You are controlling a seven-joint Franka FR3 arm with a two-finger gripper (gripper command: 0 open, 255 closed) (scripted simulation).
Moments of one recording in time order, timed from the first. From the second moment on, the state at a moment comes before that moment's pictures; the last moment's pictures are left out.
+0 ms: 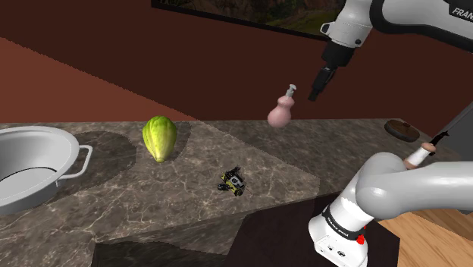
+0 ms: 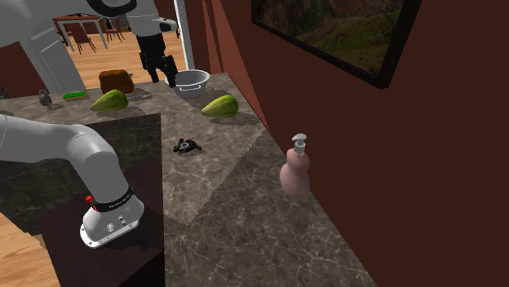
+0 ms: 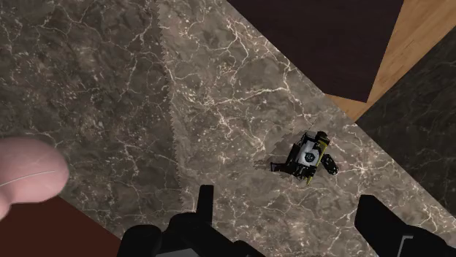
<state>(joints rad) 0.01 -0.84 -0.02 -2.30 -0.06 1.50 -0.14</state>
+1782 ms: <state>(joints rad) -0.05 -0.15 -0.50 -1.97 -0.06 1.90 -0.65</state>
